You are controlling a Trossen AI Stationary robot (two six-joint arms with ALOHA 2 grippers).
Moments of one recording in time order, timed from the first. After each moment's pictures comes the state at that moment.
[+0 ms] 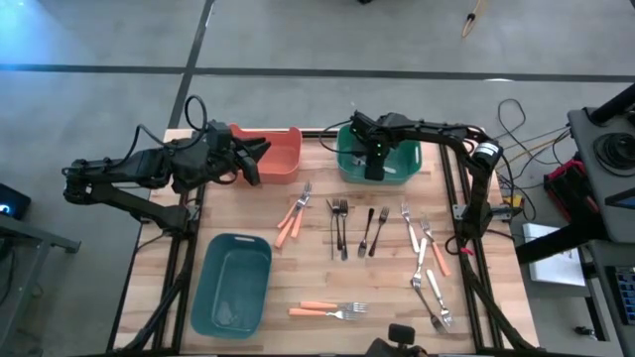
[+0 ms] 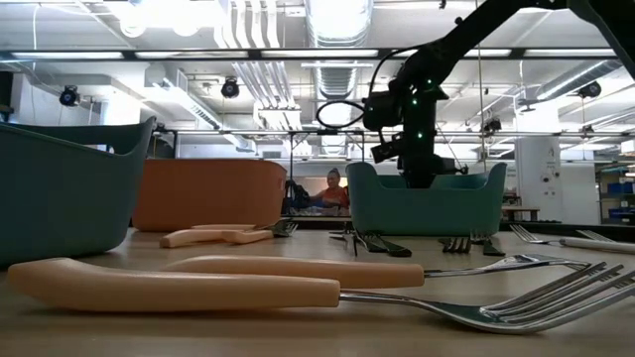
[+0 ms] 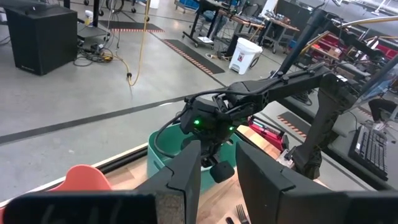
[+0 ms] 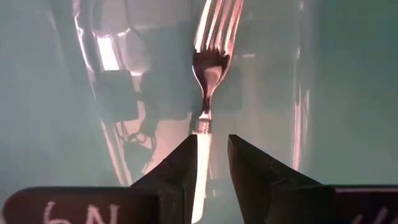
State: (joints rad) left arm -0.06 1.05 1.28 -0.49 -0.69 -0.54; right arm -0.63 1.90 1.38 -0.88 0.07 -0.46
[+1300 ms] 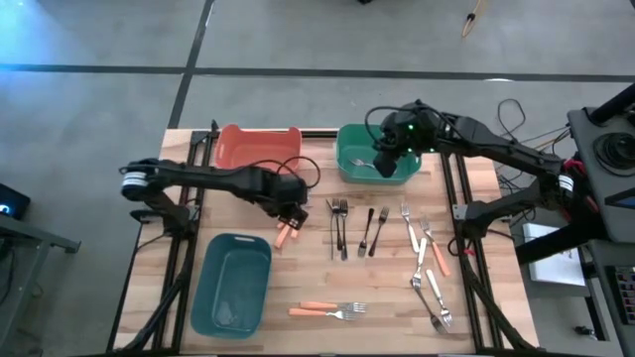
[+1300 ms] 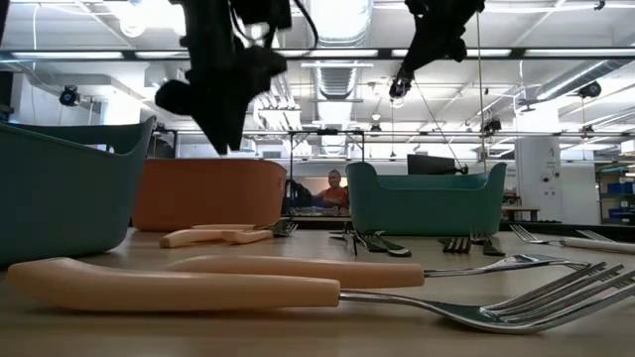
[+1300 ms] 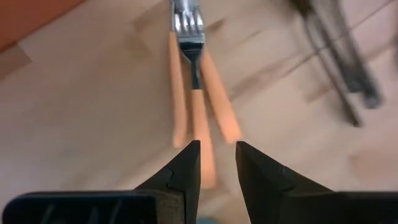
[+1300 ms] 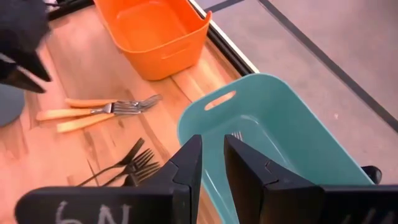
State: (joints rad) left arm 0.05 1.65 1.28 -0.98 -0.07 -0.92; right arm -0.39 1.29 1.38 -0.84 0.08 0.12
